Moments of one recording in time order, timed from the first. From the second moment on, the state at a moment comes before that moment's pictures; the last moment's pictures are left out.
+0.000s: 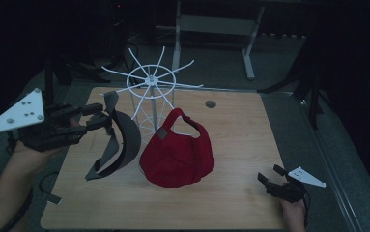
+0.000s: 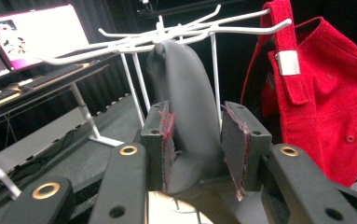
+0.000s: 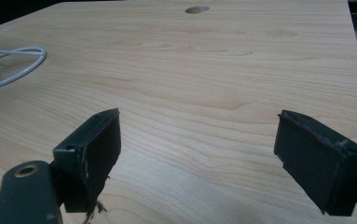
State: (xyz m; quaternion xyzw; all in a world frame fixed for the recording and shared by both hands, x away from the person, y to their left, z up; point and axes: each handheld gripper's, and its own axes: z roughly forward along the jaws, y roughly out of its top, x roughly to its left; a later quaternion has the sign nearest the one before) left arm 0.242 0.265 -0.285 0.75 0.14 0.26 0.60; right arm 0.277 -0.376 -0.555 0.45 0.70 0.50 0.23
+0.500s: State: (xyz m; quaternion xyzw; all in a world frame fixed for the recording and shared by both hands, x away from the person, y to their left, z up) left arm 0.224 0.288 -0.308 0.74 0.16 0.25 0.60; right arm 0.277 -0.376 -0.555 0.45 0.70 0.50 0.23
